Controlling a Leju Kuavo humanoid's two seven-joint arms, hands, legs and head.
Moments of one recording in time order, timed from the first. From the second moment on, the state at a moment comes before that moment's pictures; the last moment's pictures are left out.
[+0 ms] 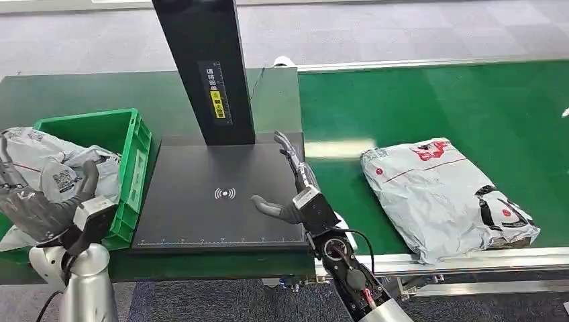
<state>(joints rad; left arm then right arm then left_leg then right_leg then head) -0.31 -0.18 0.35 -1.44 -0.81 0.70 -0.67 -0.40 0.18 0.50 -0.97 0.15 -0.05 -0.61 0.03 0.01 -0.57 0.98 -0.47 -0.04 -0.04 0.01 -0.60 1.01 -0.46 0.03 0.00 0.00</state>
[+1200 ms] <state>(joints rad) -0.17 -0.11 -0.23 -1.18 -0.05 -0.01 -0.61 -0.27 0.17 0.34 -1.02 0.07 -0.01 -0.54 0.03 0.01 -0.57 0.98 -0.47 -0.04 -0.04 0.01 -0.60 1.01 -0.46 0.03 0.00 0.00</state>
